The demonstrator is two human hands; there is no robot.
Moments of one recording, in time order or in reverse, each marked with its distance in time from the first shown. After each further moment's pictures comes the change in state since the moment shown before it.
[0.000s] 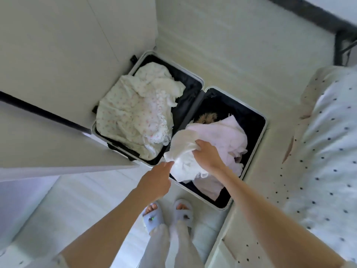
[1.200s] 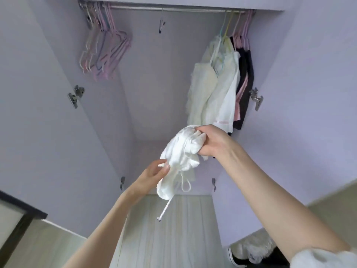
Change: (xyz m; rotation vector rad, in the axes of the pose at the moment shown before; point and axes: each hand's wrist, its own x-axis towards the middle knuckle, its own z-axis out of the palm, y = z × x) left_hand -0.574 -0.159 -0.056 -1.327 1.204 -0.197; right_hand -0.448 -0.493 0.149 0.542 -1.094 0.044
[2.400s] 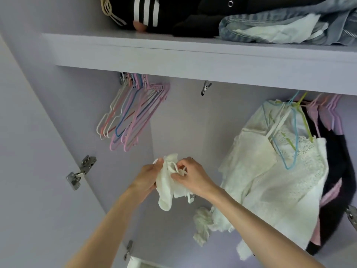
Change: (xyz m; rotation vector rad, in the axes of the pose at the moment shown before) left_hand 0.260 0.133 -0.188 -0.235 0.398 -0.015; right_hand 0.256 -0.146 0.132 -1.638 -0.062 -0.863
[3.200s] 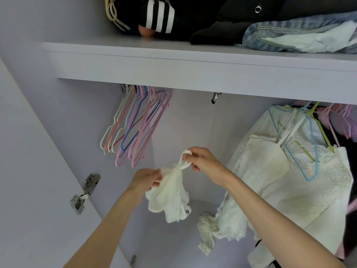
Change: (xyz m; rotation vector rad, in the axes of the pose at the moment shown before) left_hand 0.053 0.011 -0.054 0.149 0.113 -0.130; right_hand 0.071 -0.023 -0.022 0.523 0.002 0.146
